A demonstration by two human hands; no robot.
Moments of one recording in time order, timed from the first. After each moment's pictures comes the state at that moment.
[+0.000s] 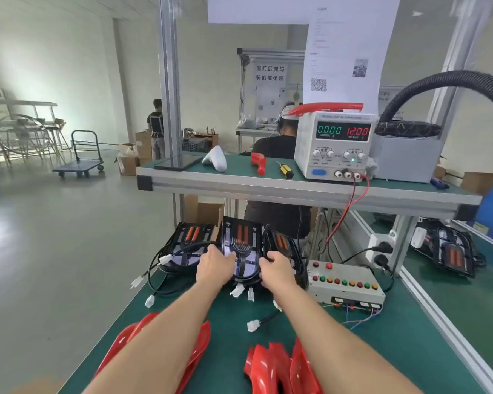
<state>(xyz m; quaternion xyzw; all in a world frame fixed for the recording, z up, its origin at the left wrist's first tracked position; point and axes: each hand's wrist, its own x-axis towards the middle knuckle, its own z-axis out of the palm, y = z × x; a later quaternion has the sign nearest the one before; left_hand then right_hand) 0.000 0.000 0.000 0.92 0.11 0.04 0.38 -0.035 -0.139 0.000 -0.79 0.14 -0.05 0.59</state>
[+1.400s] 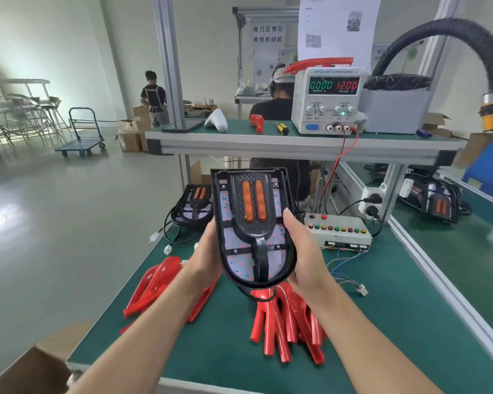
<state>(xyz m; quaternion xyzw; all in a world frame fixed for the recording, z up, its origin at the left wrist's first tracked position) -0.196 0.022 0.045 0.55 -0.19 -0.08 0.81 -0.234 -0.133 0.054 -0.55 -0.11 -0.06 0.83</state>
